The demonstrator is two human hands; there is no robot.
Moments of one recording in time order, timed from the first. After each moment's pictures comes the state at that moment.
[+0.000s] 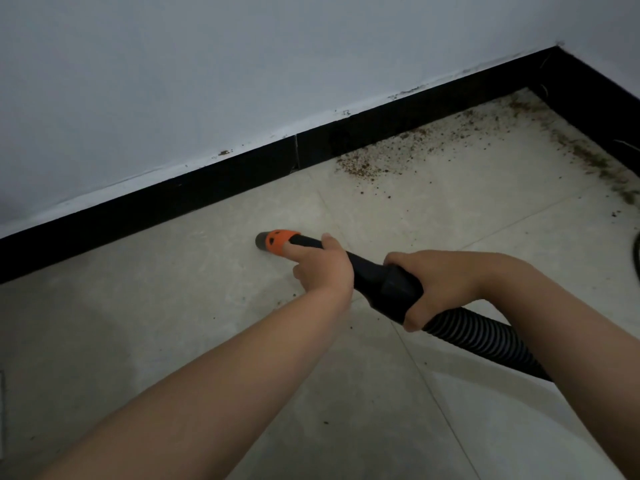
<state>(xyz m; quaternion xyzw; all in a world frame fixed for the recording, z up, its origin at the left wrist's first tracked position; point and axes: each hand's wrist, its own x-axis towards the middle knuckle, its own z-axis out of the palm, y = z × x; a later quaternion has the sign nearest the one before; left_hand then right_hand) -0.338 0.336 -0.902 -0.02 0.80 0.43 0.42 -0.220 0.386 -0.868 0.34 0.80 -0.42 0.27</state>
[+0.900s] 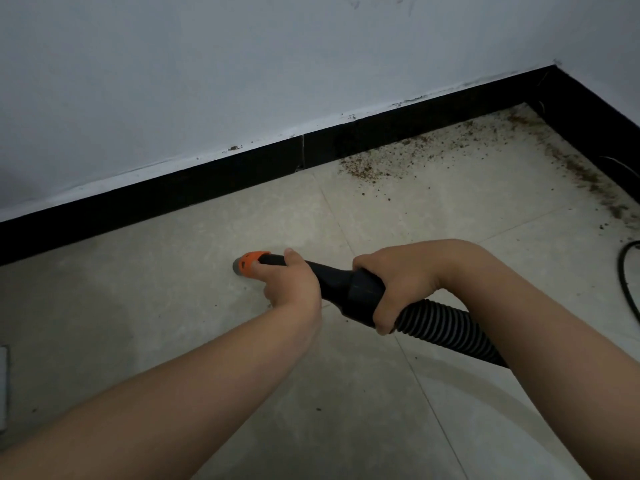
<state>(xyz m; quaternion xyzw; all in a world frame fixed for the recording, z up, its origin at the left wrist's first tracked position) -0.355 0.293 -0.897 -0.10 0.77 0.50 0.37 -0.256 0.369 -0.845 0.29 0.79 -0.41 0.35</state>
